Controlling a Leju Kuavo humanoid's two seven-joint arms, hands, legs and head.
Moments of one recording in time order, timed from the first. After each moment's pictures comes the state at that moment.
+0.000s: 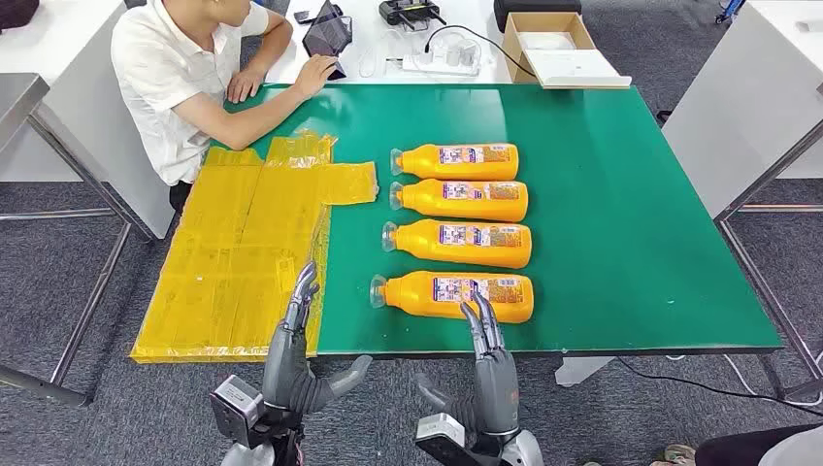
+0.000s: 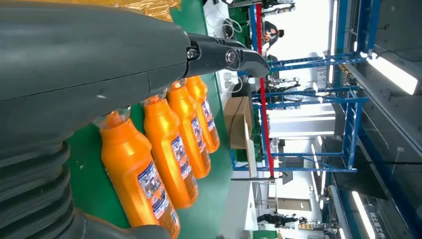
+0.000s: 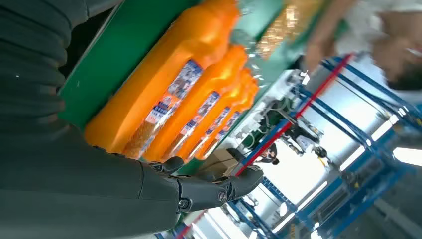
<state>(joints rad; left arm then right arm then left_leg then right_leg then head) 0.03 -0.17 -0.38 -1.43 -0.07 0.15 -0.61 0.09 0.10 0.29 -1.28 0.72 -0.63 -0.41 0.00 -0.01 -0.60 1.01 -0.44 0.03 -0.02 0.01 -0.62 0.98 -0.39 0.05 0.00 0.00</state>
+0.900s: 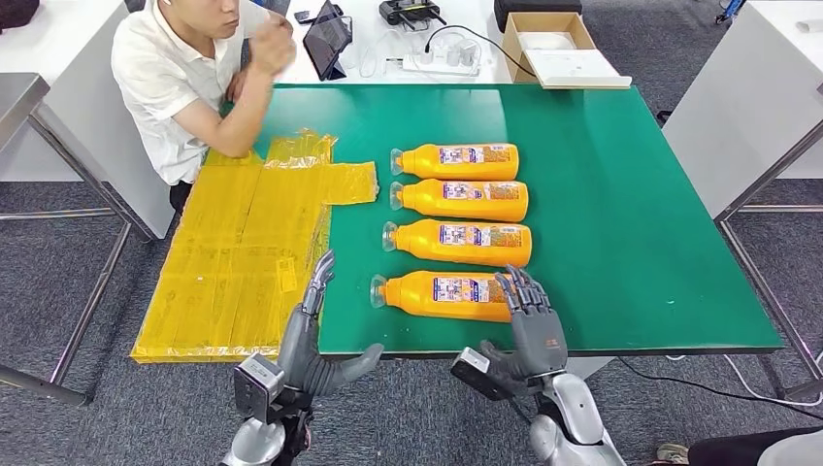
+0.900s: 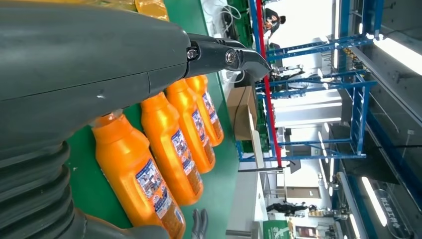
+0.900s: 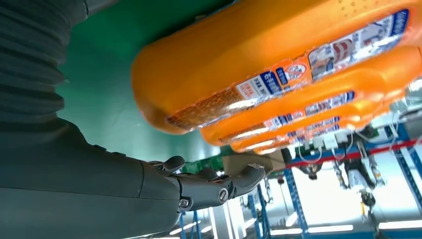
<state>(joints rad) -0.05 -0.19 -0.38 -1.34 -0.08 0.11 -0.60 -0.12 -0.07 0.21 -1.07 1.01 -0.49 -0.16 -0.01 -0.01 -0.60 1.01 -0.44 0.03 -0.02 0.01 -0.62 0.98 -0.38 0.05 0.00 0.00</state>
